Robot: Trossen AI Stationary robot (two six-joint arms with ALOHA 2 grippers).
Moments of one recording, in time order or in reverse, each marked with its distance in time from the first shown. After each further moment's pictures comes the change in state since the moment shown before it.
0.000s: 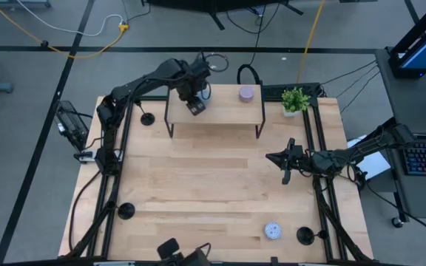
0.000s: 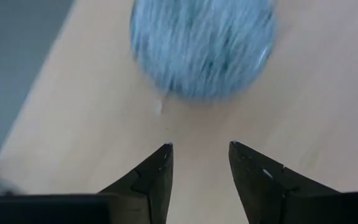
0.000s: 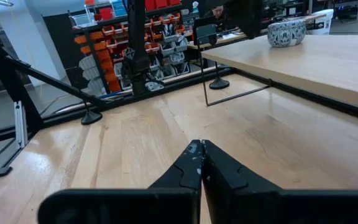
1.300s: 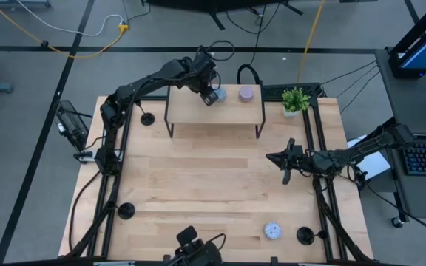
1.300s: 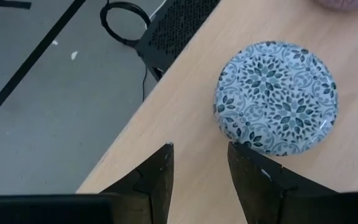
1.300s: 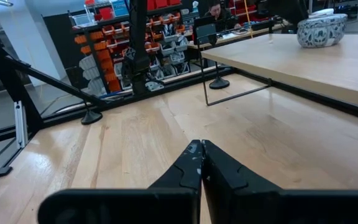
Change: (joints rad) left arm 0.007 0.042 0.001 0.363 -0.029 -0.004; right arm 0.000 0.000 0.000 -0.001 0.000 0.002
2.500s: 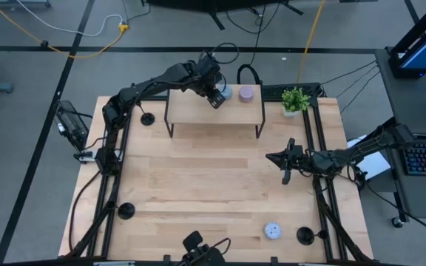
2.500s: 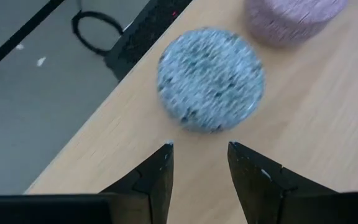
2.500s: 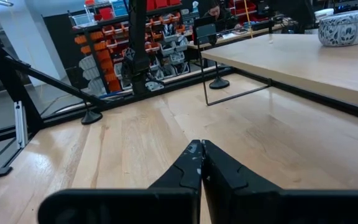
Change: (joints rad) left arm -0.040 0.013 0.000 0.072 0.080 -0.101; right arm 0.000 0.000 0.000 0.000 0.000 0.000
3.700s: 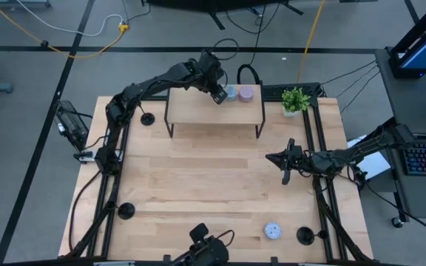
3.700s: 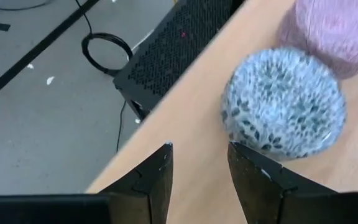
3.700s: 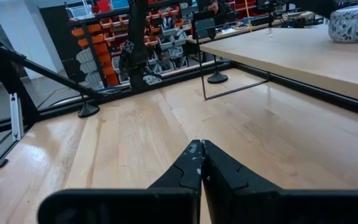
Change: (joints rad) left arm 0.033 0.050 0.000 0.130 -0.002 0.039; right arm 0.000 0.000 0.000 -0.030 0.000 0.001
